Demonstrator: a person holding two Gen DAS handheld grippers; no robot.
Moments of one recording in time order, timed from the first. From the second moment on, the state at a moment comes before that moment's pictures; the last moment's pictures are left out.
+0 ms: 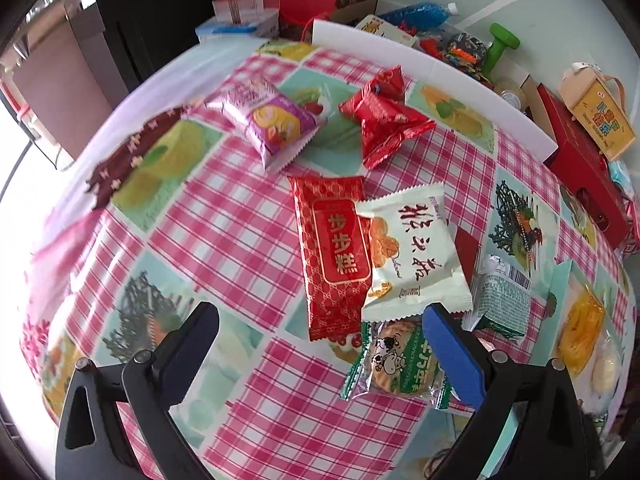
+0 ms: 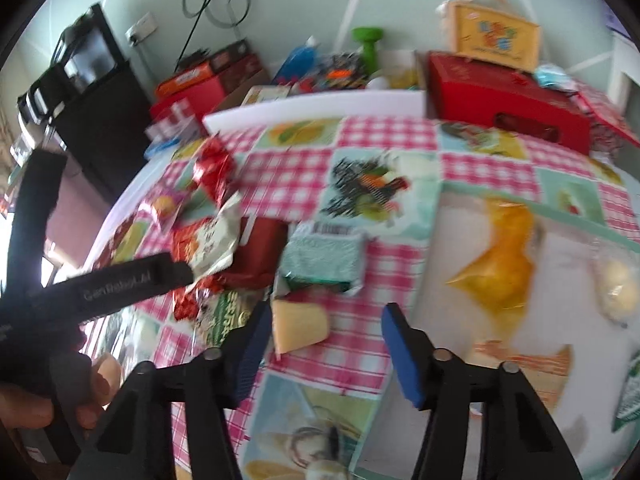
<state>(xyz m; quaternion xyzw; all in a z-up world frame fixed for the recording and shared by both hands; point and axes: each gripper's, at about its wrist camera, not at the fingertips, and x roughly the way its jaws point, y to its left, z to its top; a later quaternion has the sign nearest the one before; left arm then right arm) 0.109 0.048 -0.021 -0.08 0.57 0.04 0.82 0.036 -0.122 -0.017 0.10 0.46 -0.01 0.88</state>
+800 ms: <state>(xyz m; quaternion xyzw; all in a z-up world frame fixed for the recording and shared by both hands) 0.116 0.011 -0.049 -0.10 0.61 -0.02 0.79 0.053 -0.121 -0.052 0.13 0.50 -0.01 0.85</state>
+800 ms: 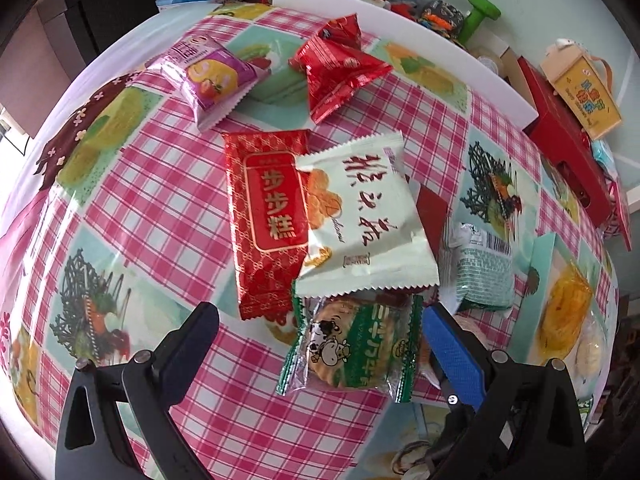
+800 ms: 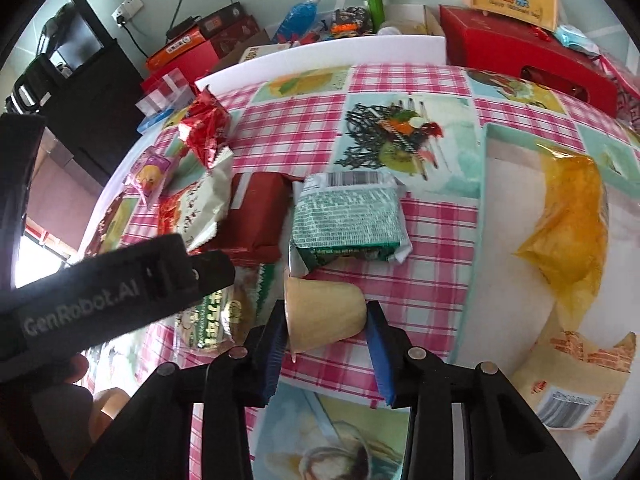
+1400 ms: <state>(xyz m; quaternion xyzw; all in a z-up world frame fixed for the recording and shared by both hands) 0.115 -0.042 -0.065 -0.06 0.60 -0.02 0.80 0.051 -0.120 -0.052 0.12 0.51 -0.02 0.85</state>
